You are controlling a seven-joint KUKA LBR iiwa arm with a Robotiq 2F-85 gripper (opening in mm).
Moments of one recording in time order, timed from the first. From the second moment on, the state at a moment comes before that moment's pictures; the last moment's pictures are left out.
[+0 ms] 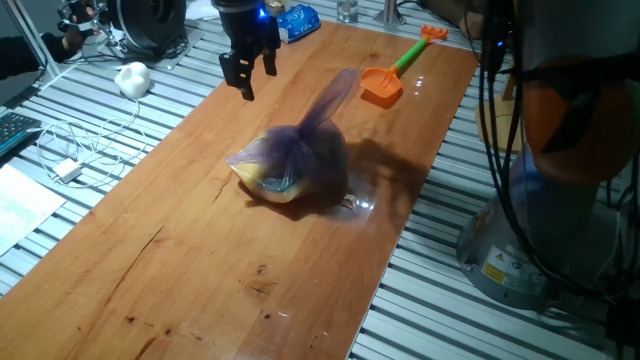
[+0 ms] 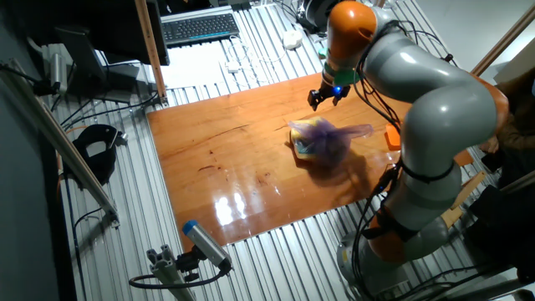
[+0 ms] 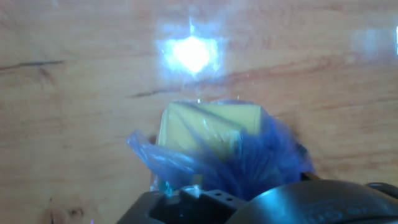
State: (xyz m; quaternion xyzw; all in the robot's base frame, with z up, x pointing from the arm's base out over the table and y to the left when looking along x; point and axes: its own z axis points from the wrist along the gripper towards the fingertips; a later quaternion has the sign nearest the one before) arm 0.515 0.001 0.236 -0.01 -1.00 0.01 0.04
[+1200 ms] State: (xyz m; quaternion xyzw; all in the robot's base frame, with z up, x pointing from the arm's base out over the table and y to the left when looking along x) arm 0.515 0.001 0.236 -0.01 -1.00 0.01 0.07
